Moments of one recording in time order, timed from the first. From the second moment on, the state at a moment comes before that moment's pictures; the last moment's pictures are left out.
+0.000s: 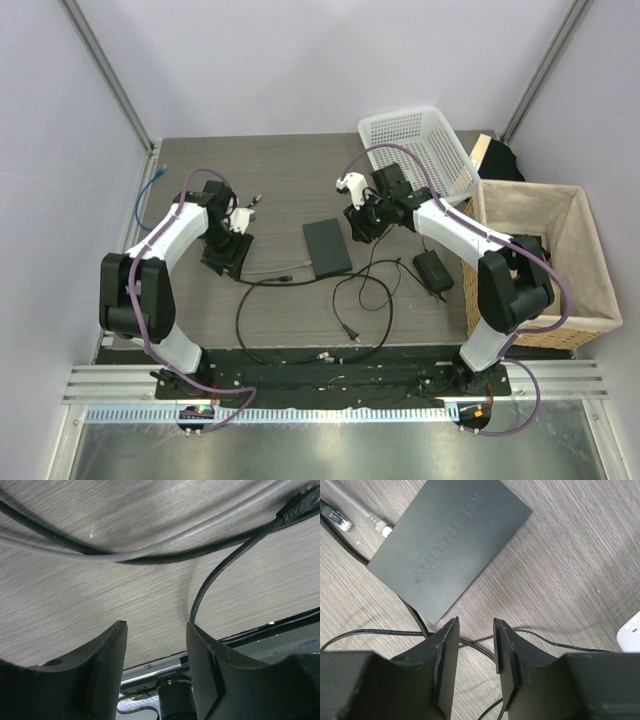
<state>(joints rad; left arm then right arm) -0.17 1.61 1.17 -1.05 0.14 0.20 0.48 1.68 1.25 -0.48 -0.33 -0.35</state>
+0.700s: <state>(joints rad) -0.17 1.94 1.36 -1.06 0.09 0.13 0.48 1.68 1.21 -0.47 -0.31 -0.35</state>
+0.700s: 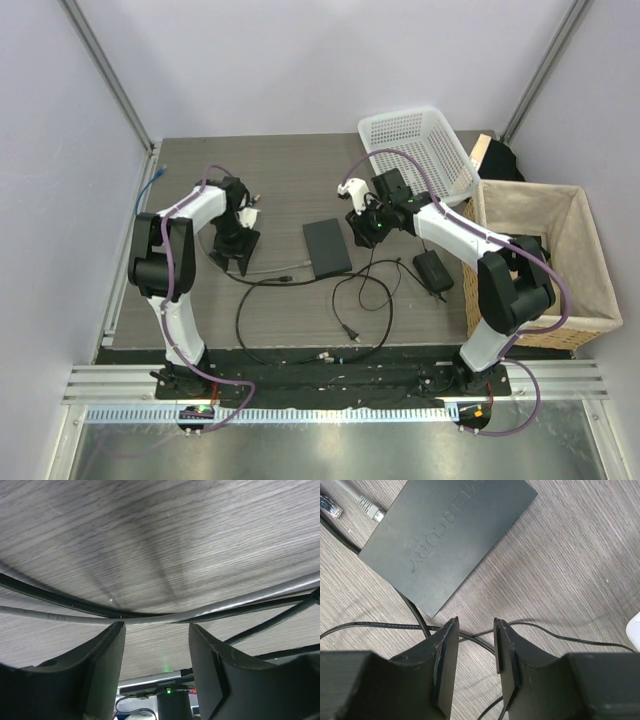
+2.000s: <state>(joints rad) -0.10 2.03 1.62 -0.98 0.37 0.25 0.54 1.94 1.52 -0.39 -0.49 -0.17</state>
